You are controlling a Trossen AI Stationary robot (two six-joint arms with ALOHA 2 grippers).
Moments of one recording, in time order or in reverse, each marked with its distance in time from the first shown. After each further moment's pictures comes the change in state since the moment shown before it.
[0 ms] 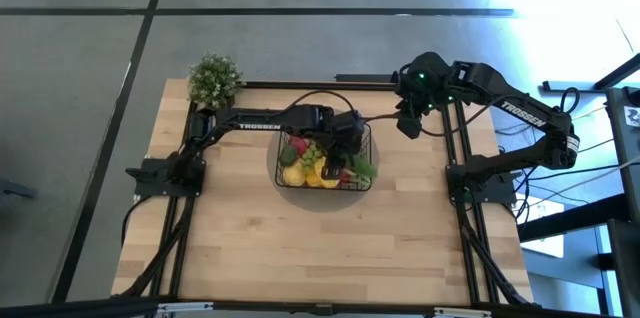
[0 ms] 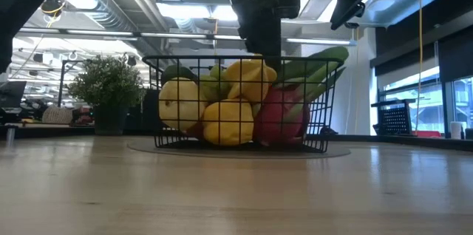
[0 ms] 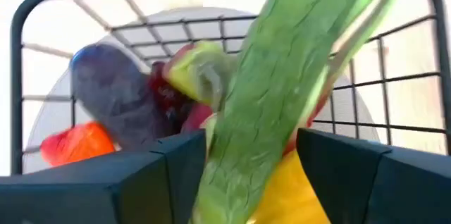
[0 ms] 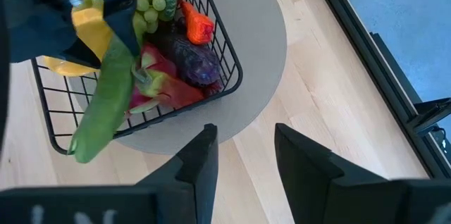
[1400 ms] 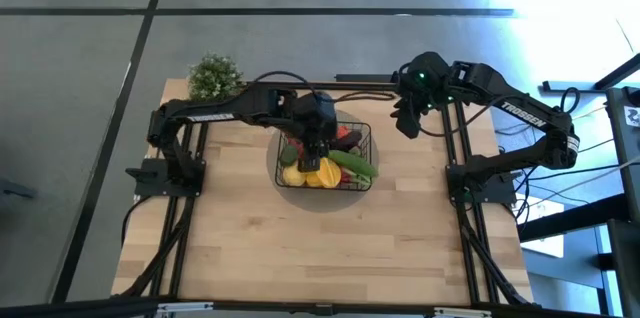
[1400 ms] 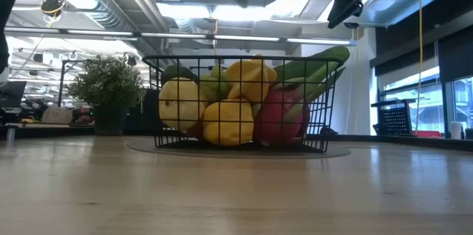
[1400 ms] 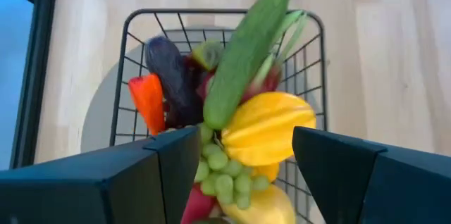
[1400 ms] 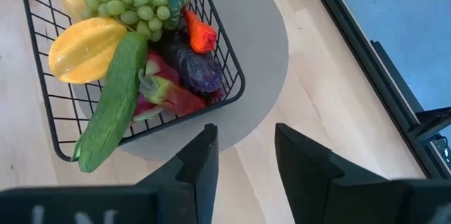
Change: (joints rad) left arm -0.033 -0.290 0.000 -0.155 -0.058 -0.091; right arm 0.000 0.000 0.000 0.024 -0.001 0.000
